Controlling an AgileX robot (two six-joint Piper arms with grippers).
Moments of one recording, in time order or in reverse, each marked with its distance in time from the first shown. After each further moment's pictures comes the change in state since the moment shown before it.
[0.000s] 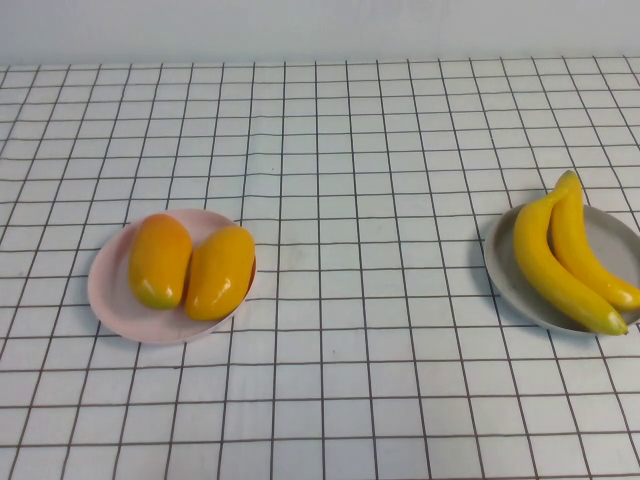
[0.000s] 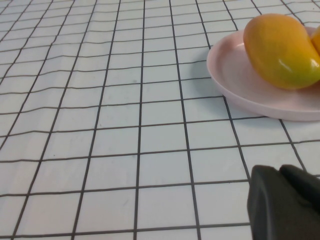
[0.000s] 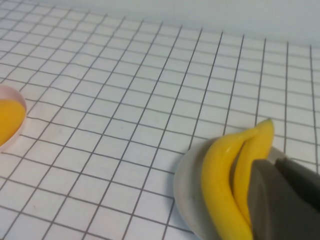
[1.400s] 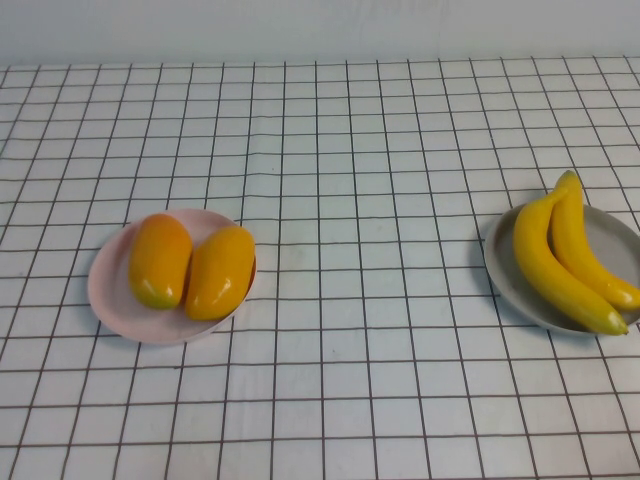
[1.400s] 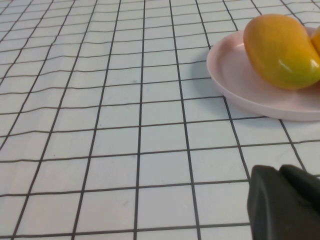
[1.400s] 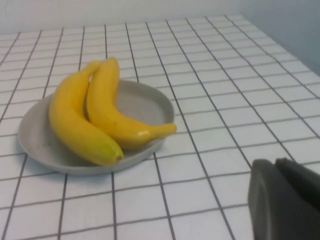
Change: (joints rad) right arm -0.356 -0.677 0.684 -0.238 -0.171 0.300; left arm 0.000 0.000 0.000 0.000 0.000 0.000
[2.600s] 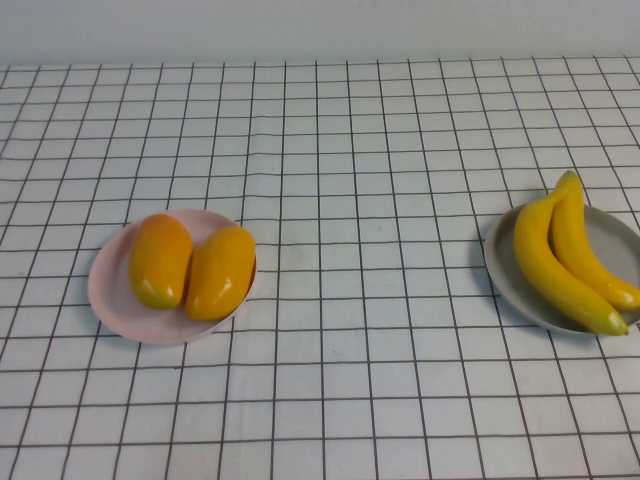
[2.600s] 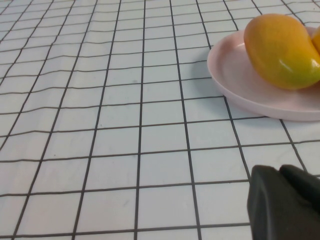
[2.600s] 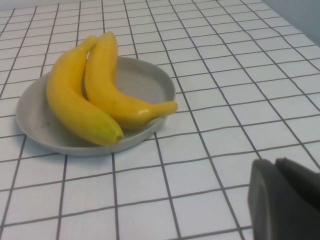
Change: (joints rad) right arm -0.003 0.000 0.003 0.048 0.068 -0.026; left arm 0.000 0.000 0.000 0.000 0.000 0.000
